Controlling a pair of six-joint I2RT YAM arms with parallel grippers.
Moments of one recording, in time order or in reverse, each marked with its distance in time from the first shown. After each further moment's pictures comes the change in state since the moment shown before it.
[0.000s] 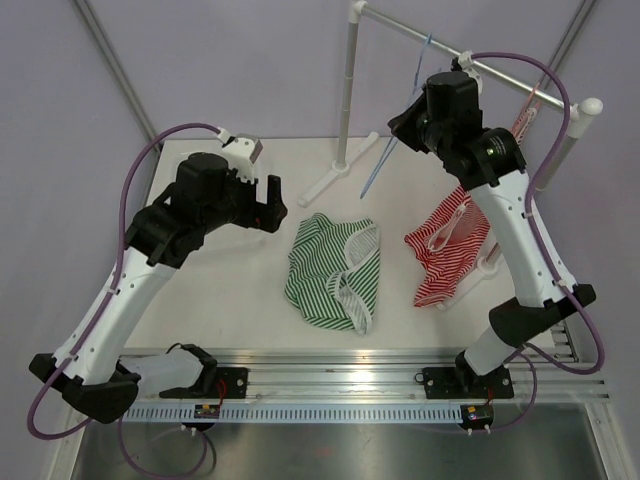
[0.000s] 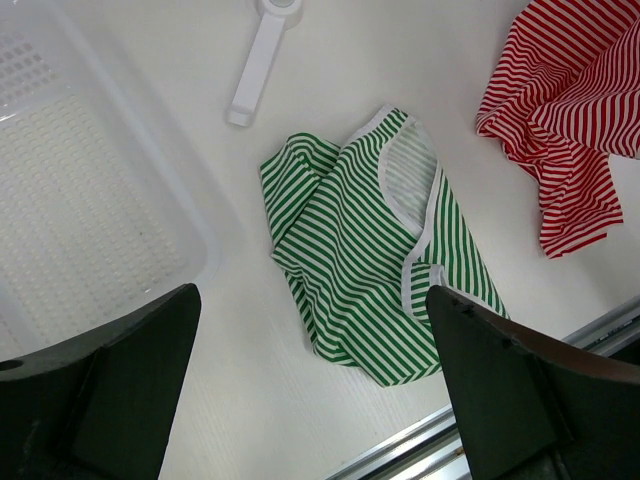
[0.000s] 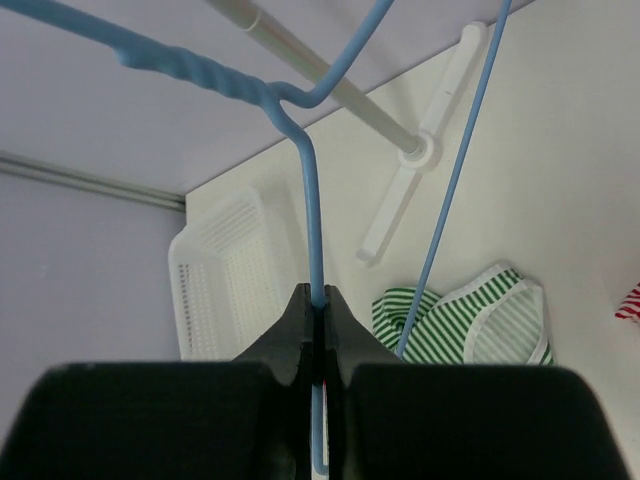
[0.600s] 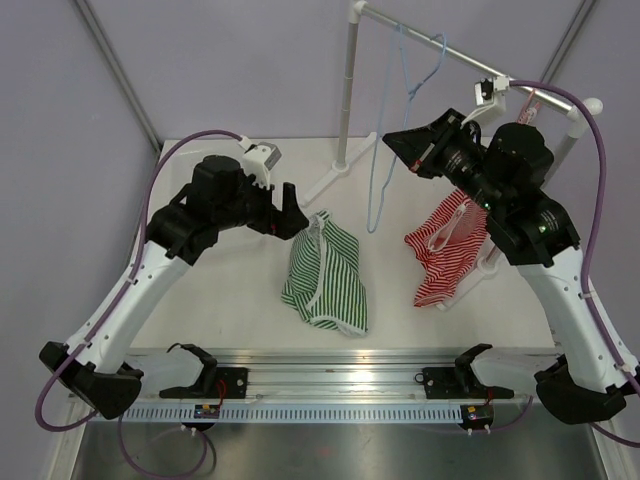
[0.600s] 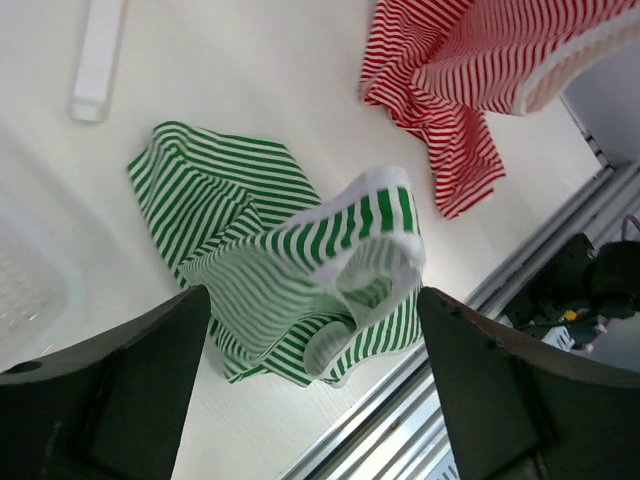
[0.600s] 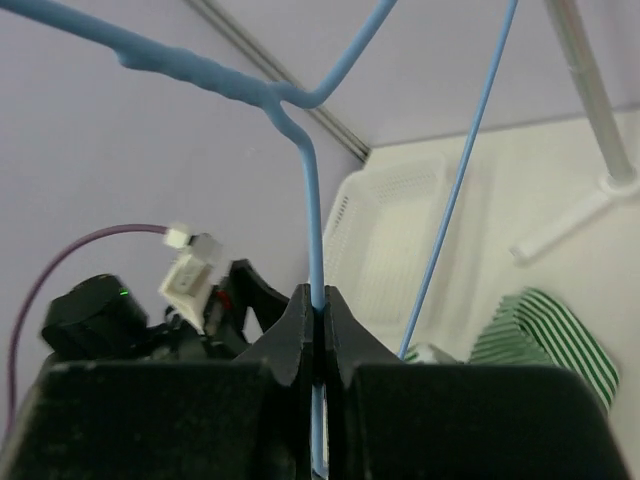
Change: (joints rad) left arm 0.018 0.018 -0.136 0.154 0.303 -0.057; right arm 0.036 -0.423 -0.452 0.486 -0.385 -0.124
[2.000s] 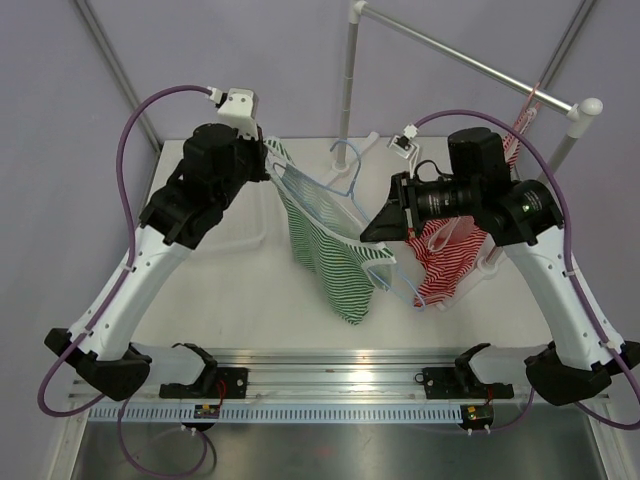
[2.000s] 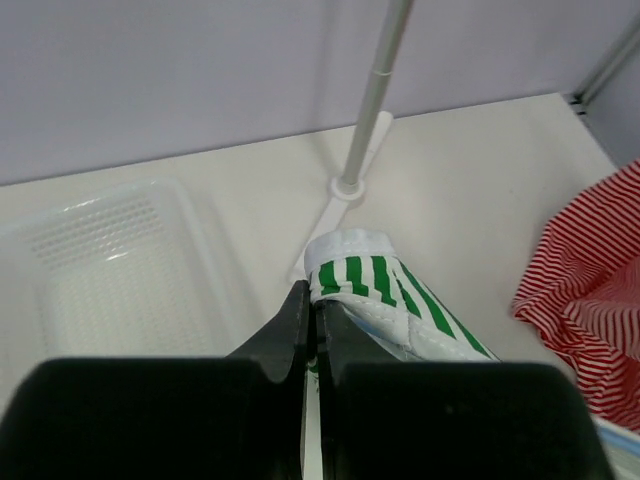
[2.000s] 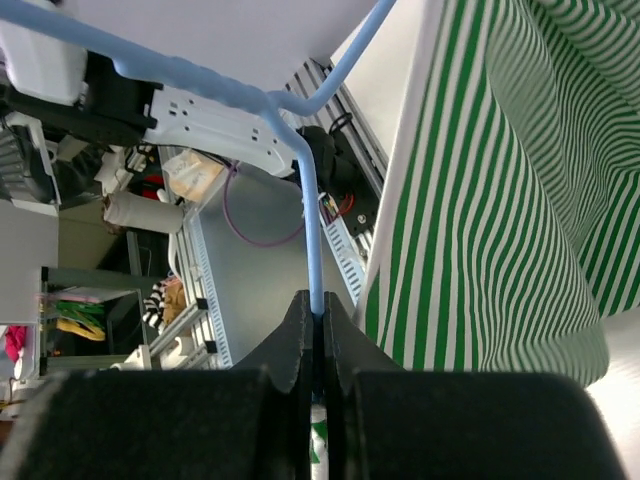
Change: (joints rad) left arm -0.053 0.100 0.255 0.159 -0.552 0.098; right arm -0.005 0.119 0.137 -0.622 -0.733 -0.367
